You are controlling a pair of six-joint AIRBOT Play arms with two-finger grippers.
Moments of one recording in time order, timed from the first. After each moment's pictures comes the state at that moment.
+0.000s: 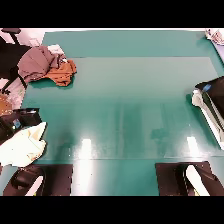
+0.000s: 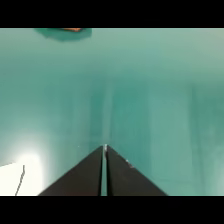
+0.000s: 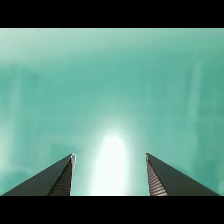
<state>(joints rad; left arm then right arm) -0.23 -0.26 0.62 1.63 -0.96 -1.92 -0.49 -0.74 0.98 -0.92 1.31 1.17</state>
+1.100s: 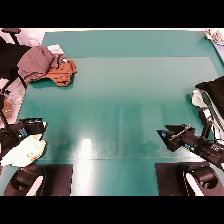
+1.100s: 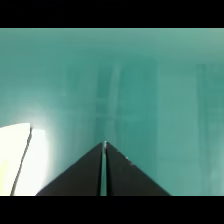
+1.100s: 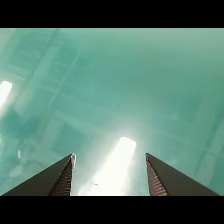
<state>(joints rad) -0.23 -0.18 0.51 1.64 -0.99 -1.93 0.21 -0.05 0.30 -1.10 0.95 1.46</state>
